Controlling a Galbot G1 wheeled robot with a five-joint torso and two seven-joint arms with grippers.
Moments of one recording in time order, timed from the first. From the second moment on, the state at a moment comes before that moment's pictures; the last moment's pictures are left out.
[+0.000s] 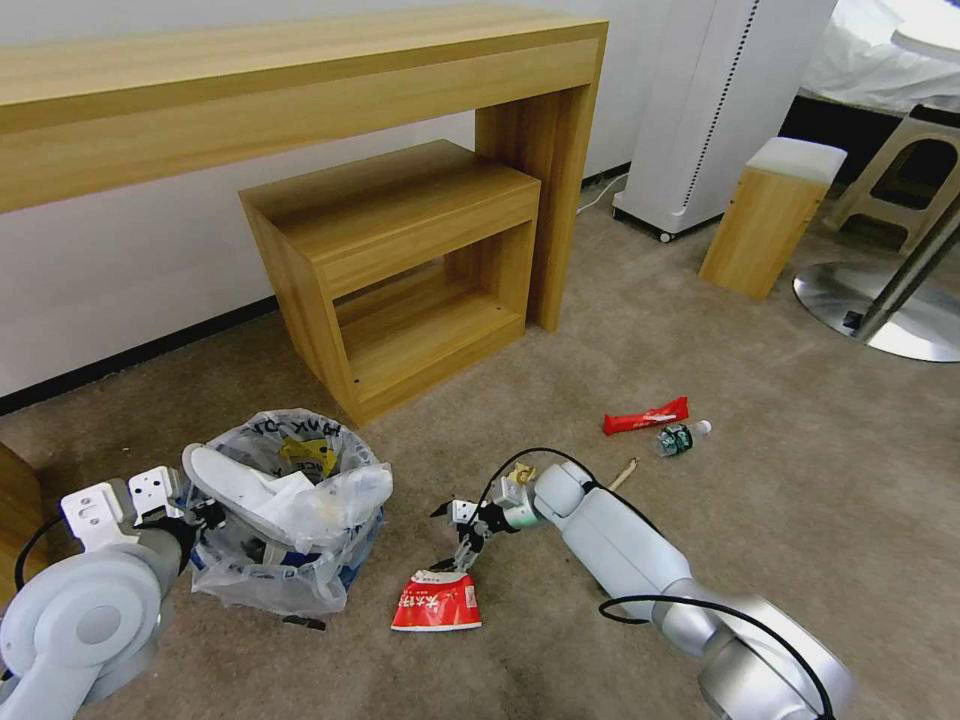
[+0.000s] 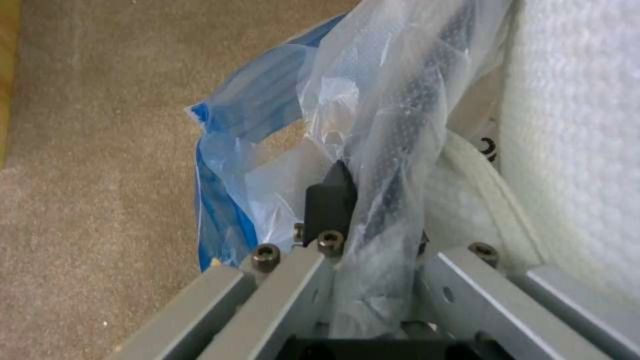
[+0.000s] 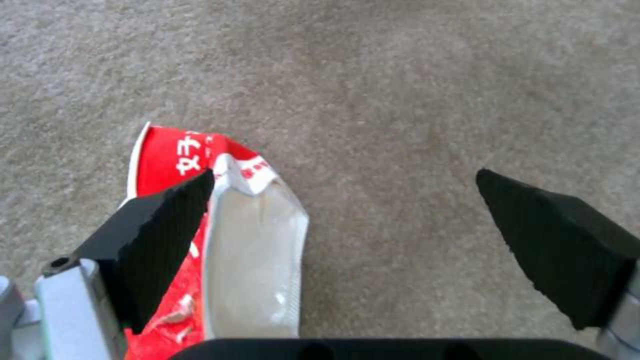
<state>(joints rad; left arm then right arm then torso) 1.49 -0.92 -0.75 -2.26 -1.34 0.66 -0.90 -0.48 1.46 -0.22 0.71 -0.16 0.20 -1.00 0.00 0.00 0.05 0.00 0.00</state>
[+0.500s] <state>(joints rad) 1.49 -0.92 -0.75 -2.27 -1.34 0.65 -0.90 -0.53 1.46 -0.23 0.75 -0.19 0.23 -1.05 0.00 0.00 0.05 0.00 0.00</state>
